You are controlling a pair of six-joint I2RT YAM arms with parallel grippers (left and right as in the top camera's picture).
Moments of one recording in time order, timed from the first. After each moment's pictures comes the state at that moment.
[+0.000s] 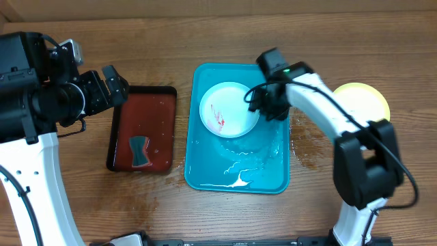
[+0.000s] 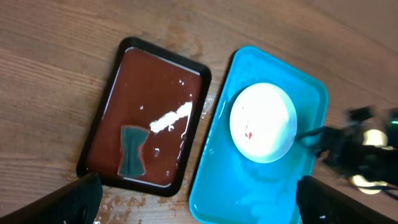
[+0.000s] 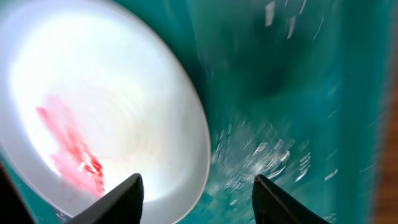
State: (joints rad) left arm 0.22 1.44 1.89 -1.48 0.27 -0.22; right arm 0.38 1.99 1.51 -0.90 -0.15 0.64
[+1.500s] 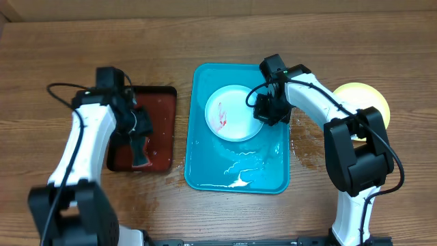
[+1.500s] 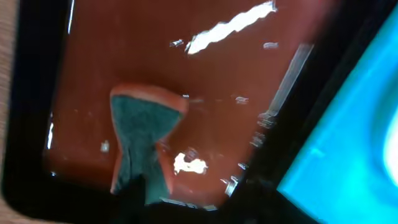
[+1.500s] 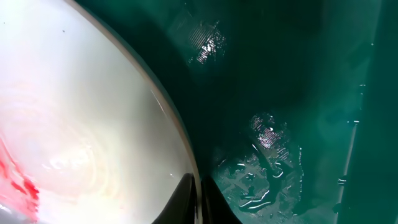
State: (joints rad) left arm 0.09 1.65 1.20 -1.02 0.09 -0.29; right arm 0.36 2.10 1.50 -0.91 -0.18 0.59
